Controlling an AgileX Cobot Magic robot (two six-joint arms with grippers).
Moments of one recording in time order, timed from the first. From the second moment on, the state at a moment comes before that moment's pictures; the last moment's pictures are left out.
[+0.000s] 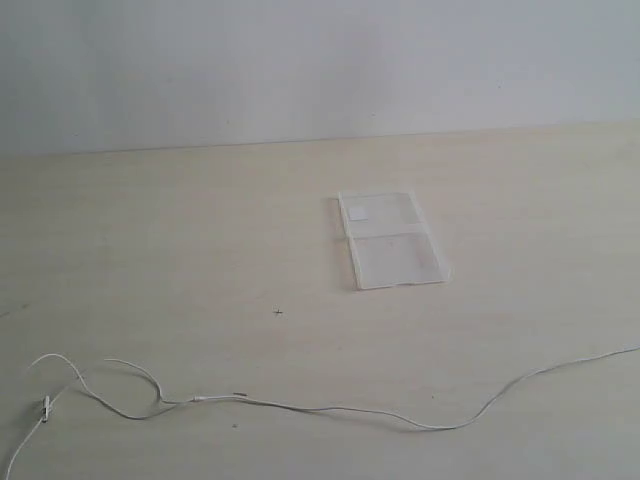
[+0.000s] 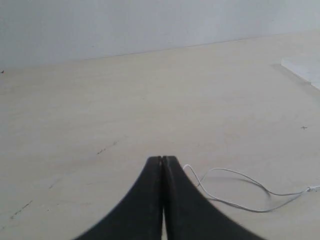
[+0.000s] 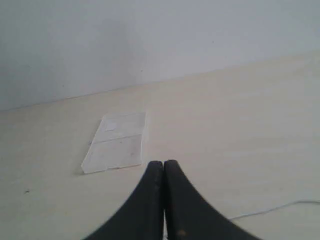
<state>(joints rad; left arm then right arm) 0.02 0.00 0.00 -0.06 0.37 0.08 0.17 0.01 -0.01 0.00 0.28 0.19</state>
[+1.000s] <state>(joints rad) 0.02 0.00 0.00 -0.06 0.37 0.08 0.17 0.73 -0.71 0.09 0.53 -0.03</state>
